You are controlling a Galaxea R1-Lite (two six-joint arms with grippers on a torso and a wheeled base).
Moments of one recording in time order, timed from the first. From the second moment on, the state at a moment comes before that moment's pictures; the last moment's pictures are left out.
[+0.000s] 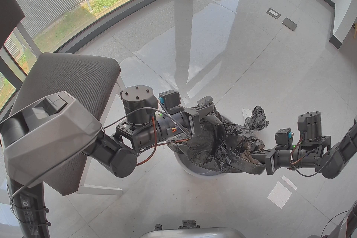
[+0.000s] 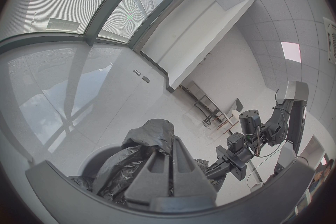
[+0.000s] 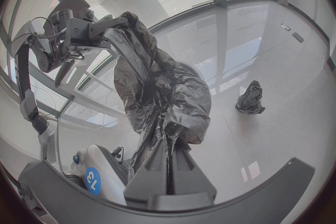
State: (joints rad) left arm -0.62 2.20 -1.11 -1.12 -0.45 -0.30; right arm 0.26 1.83 -0.47 -0.73 0.35 -0.11
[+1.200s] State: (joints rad) left arm -0.48 2.31 -1.06 -1.24 -0.45 -0.35; right arm 0.28 1.70 -0.51 -0.73 0.36 -0.10
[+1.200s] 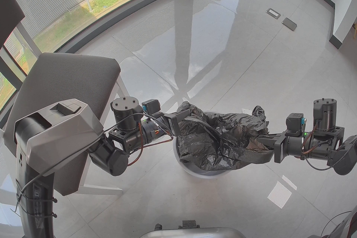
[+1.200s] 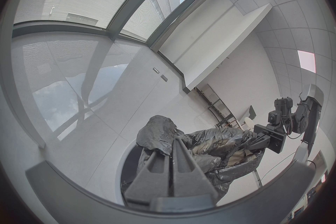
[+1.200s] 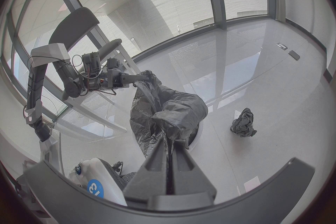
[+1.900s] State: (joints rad) left arm -0.45 2.30 -1.01 -1.27 -0.44 -0.32; right arm 0.21 1.91 -0.73 -0.71 0.36 -0.11
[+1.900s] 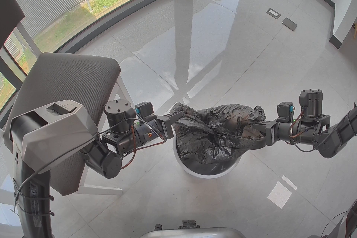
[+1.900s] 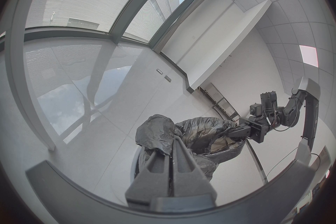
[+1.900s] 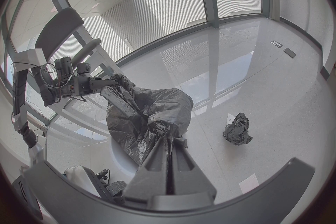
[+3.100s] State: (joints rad) left arm -0.44 2.38 -1.17 -1.27 -0.41 -0.34; right arm 0.16 1.95 -0.89 -0.63 0.35 -0.18
